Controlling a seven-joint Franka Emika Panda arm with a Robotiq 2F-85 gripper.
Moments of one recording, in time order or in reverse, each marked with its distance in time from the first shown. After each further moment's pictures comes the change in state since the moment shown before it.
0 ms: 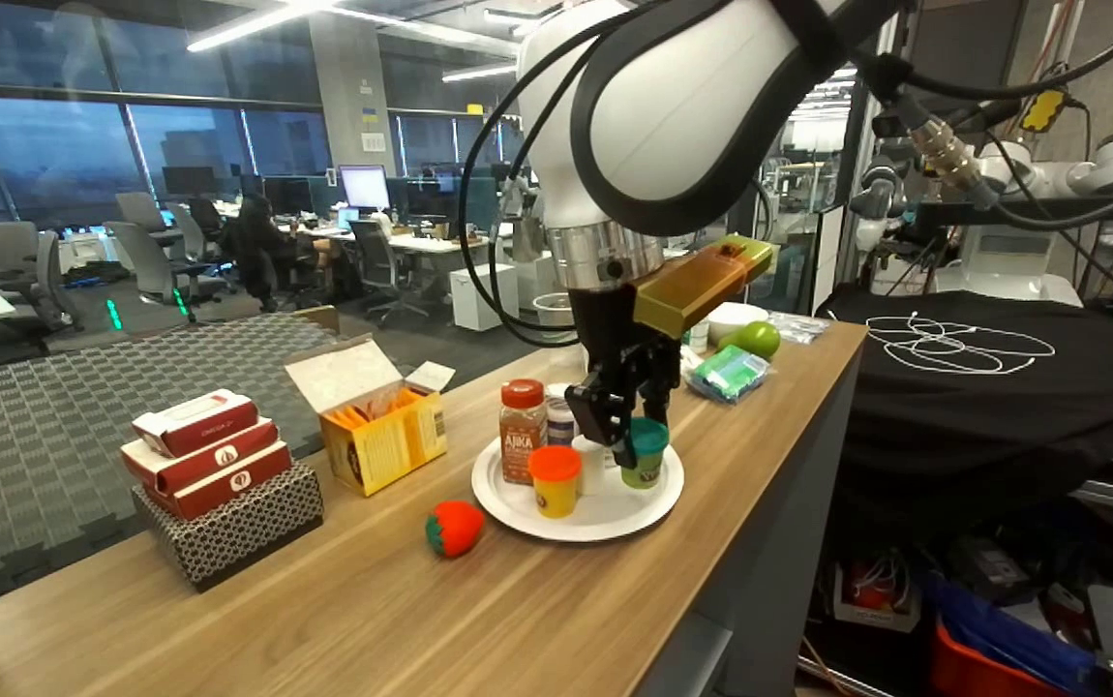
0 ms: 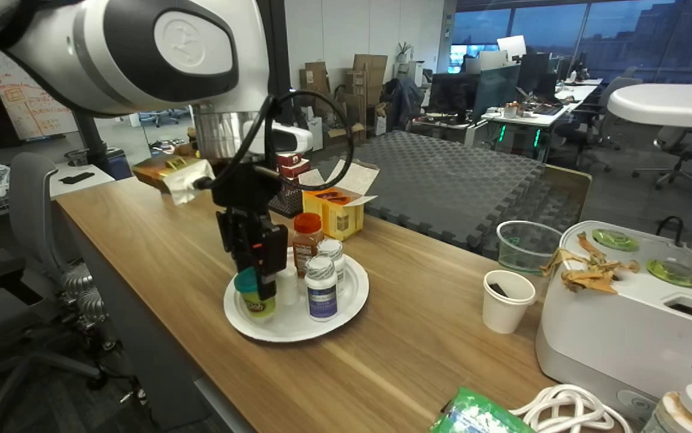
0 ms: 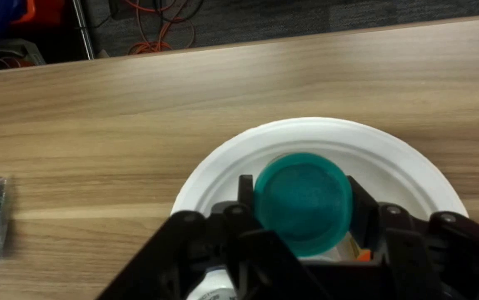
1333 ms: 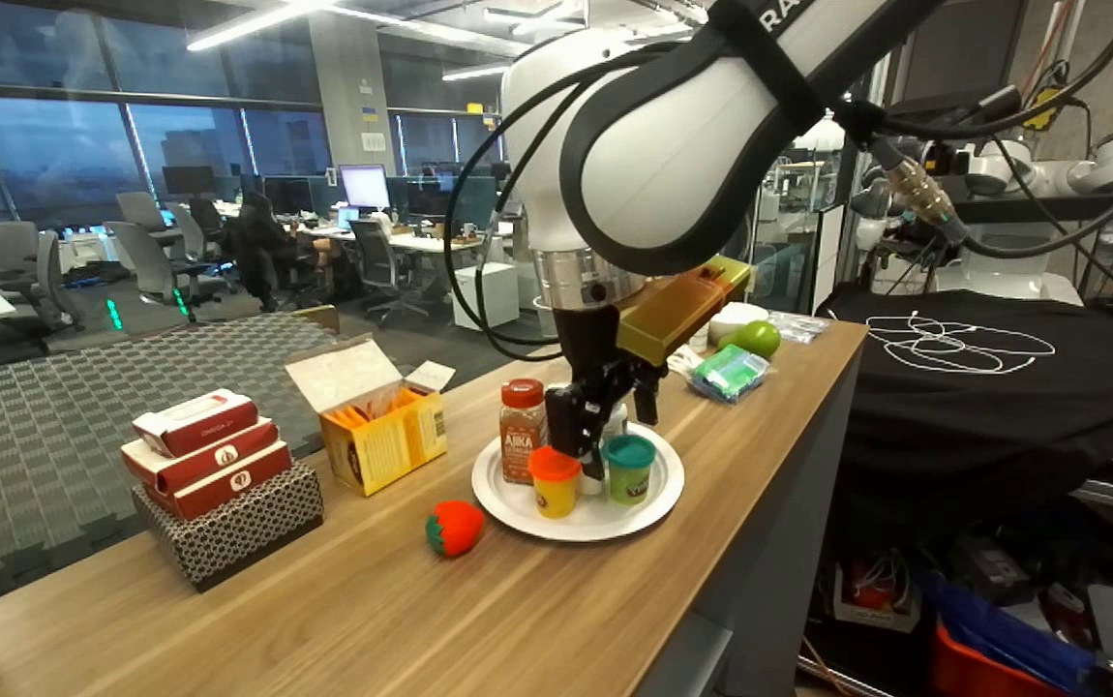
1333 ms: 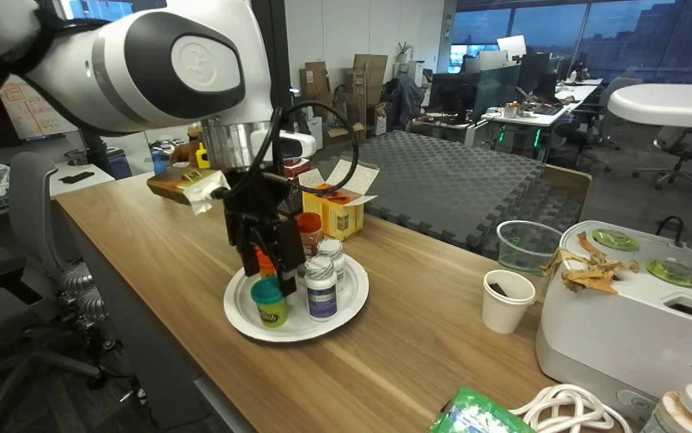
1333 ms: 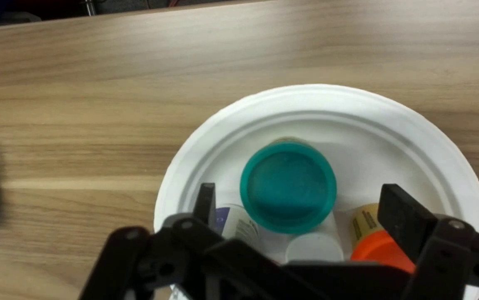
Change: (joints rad) arm 0.012 0.047 -0.001 0.025 -0.060 0.060 0.024
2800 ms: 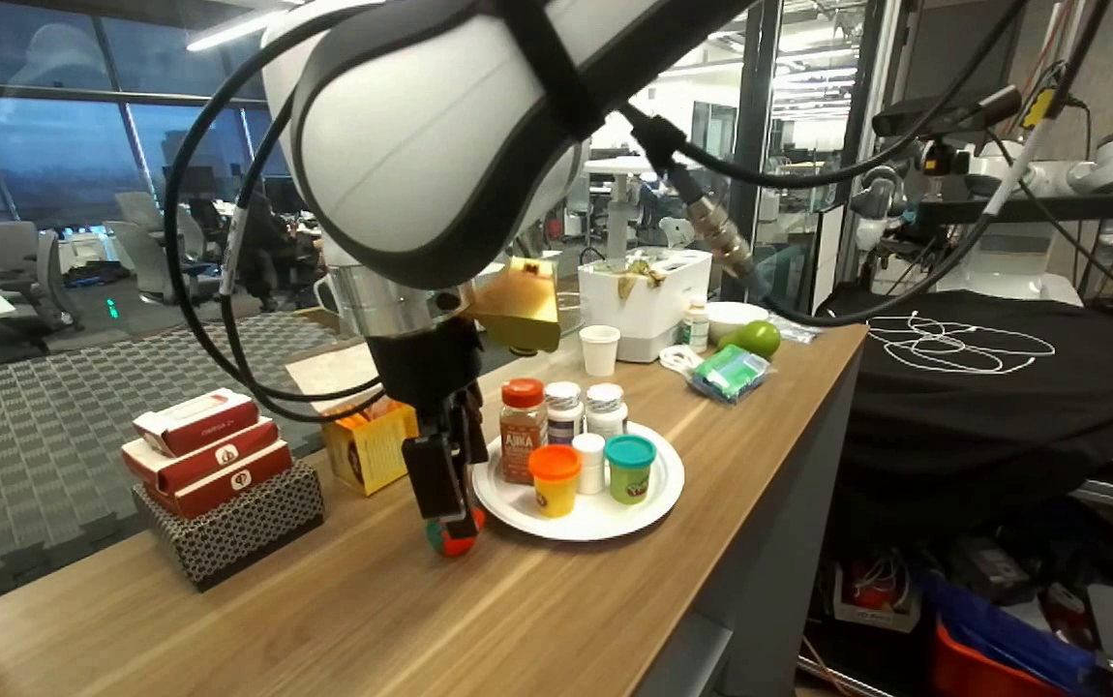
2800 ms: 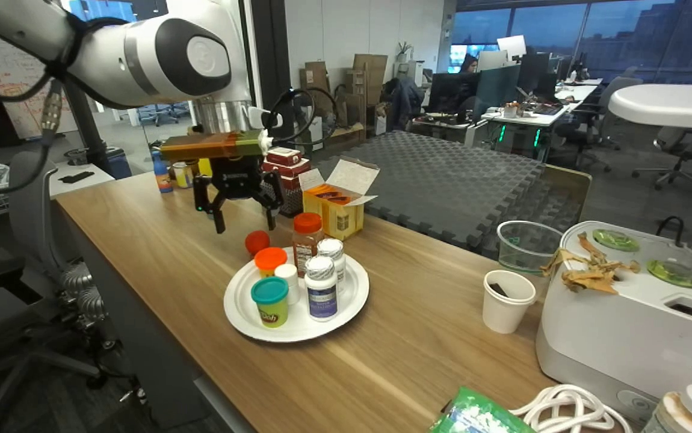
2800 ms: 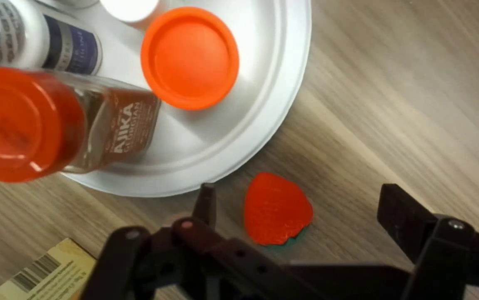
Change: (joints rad) arm 0.072 0.245 0.140 0.409 0.004 -0.181 -0.612
